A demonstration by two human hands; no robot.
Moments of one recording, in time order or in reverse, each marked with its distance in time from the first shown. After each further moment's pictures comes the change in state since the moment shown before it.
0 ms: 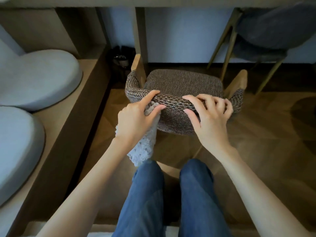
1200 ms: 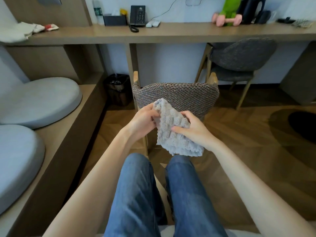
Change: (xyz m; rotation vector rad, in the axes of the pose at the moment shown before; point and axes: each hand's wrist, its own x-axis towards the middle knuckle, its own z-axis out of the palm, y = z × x) left_hand -0.025 0.045 -0.016 -1.395 -0.581 -0.395; right_hand -0.038 -0.009 -0.043 0.824 -0.489 0.373
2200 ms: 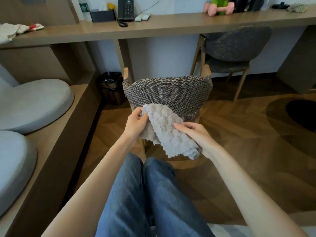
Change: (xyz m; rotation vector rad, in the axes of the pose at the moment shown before) left_hand 0.025 -0.051 -0.006 0.449 0.427 0.146; right_hand -0.023 0.033 -0.012 0.454 0.054 0.297
